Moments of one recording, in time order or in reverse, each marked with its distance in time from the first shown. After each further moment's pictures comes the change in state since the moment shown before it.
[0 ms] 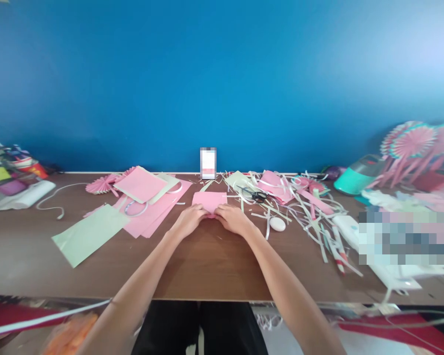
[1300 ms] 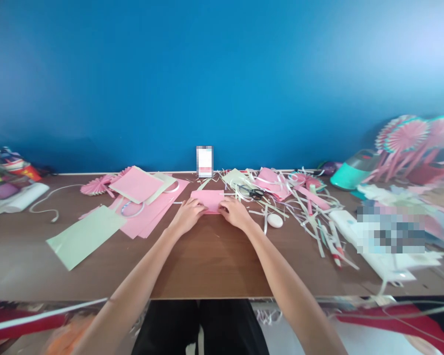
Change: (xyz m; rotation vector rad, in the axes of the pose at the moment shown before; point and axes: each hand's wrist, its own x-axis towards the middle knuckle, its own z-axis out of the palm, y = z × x) left_hand 0.008 -0.009 0.009 0.116 0.103 0.069; right_hand -0.003 0.017 0.000 0.102 0.134 0.140
